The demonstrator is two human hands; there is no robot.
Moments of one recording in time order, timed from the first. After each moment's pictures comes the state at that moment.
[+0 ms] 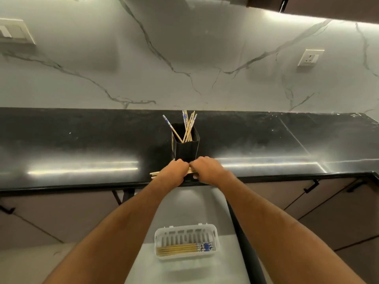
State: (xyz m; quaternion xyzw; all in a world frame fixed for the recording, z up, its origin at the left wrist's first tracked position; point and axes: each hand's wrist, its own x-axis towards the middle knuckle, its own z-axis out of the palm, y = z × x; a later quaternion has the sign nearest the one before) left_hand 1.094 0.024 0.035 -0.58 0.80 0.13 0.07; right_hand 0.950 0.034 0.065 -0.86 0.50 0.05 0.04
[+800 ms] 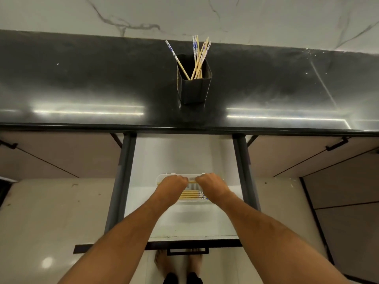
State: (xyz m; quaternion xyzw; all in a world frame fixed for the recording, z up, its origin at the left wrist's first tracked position) left_hand 1.098 0.177 -0.149 -0.54 0.83 0.11 0.10; right_hand 0.918 0.156 -0.142 -0.85 0.49 0.11 0.12
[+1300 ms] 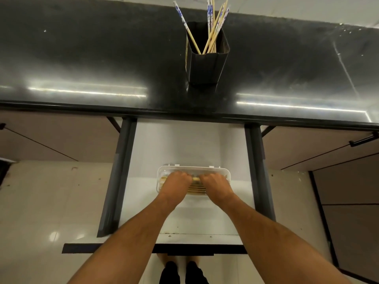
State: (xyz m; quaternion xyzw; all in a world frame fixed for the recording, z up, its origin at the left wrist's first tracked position) left_hand 1.086 0.177 -0.209 -0.59 0.79 0.13 0.08; right_hand 0.921 0.158 -0.207 -0.85 0.50 0.11 0.13
